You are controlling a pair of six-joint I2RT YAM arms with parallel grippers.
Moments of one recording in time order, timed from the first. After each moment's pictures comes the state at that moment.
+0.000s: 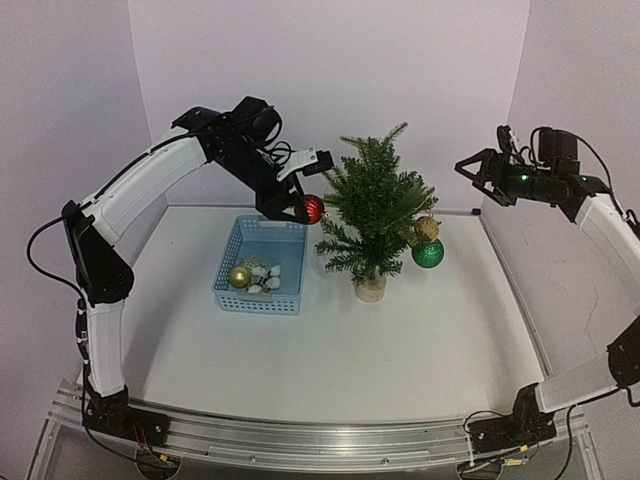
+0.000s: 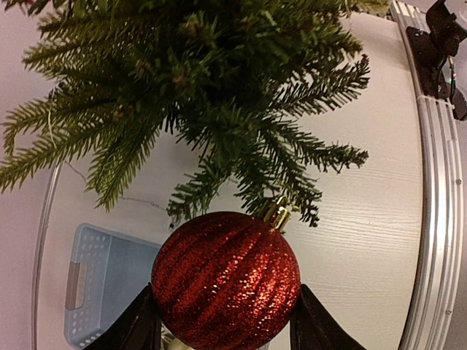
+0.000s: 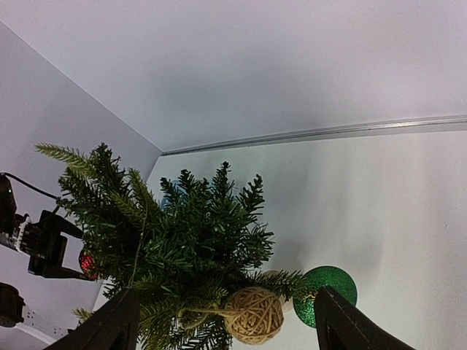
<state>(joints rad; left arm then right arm) -0.71 2.03 2.32 -1.20 0.39 0.65 0.07 1.31 1.38 -0.49 -0.58 0.43</state>
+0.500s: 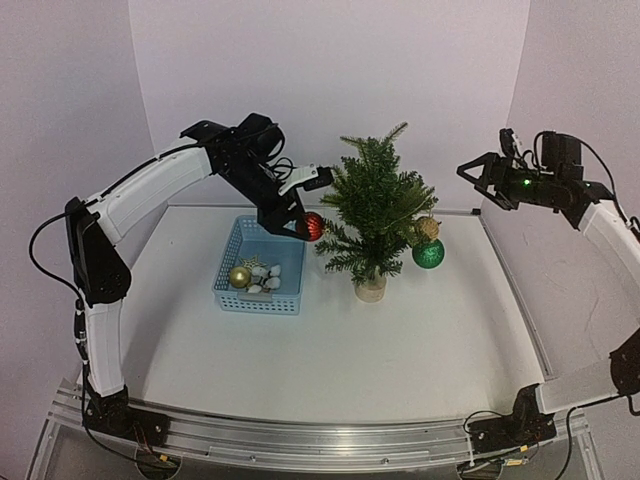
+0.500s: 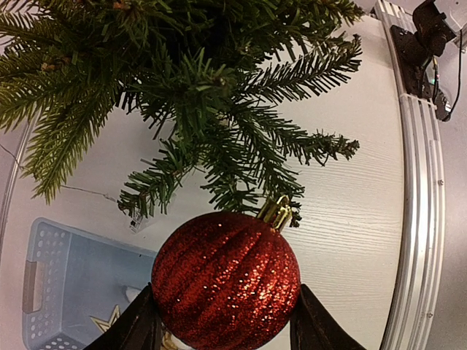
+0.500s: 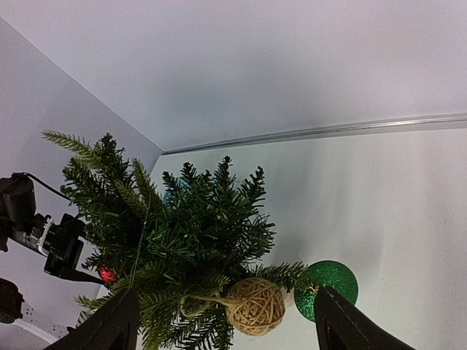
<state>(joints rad) -0.71 2.02 2.18 -1.15 0.47 0.61 0.07 1.27 1.34 -0.49 -0.58 0.43</state>
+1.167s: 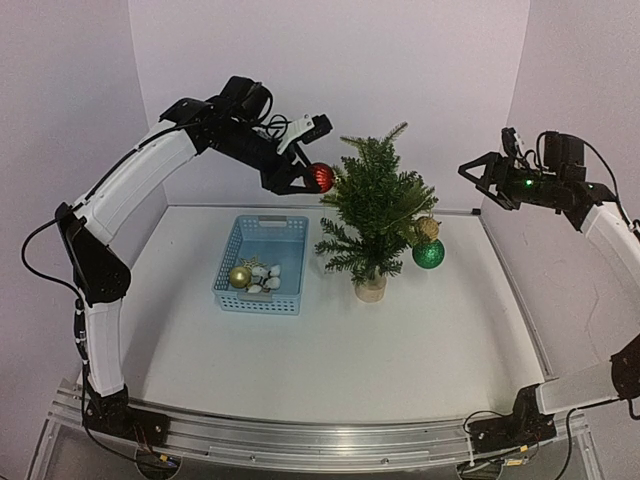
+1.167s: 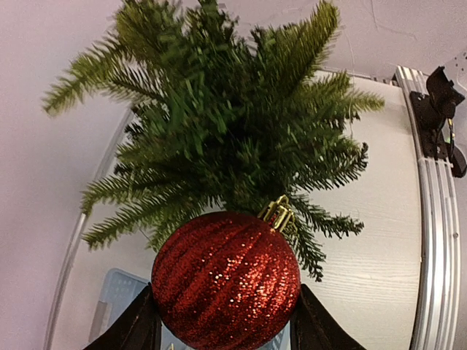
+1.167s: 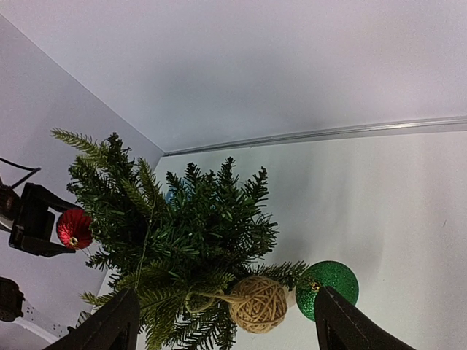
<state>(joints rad) -0.69 2.02 2.37 -1.05 0.48 0.54 0.07 1.25 1.33 -0.49 -0.58 0.43</state>
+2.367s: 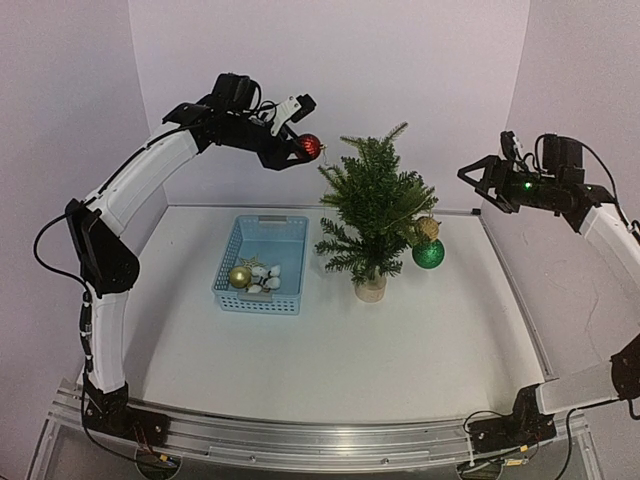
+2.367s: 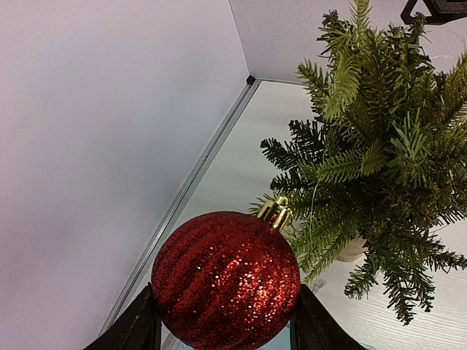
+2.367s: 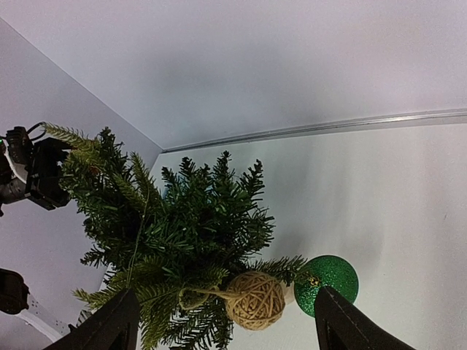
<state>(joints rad) -0.59 2.10 2.42 -0.80 0.38 0.50 0.07 1.24 1.31 -0.49 -0.58 0.43</state>
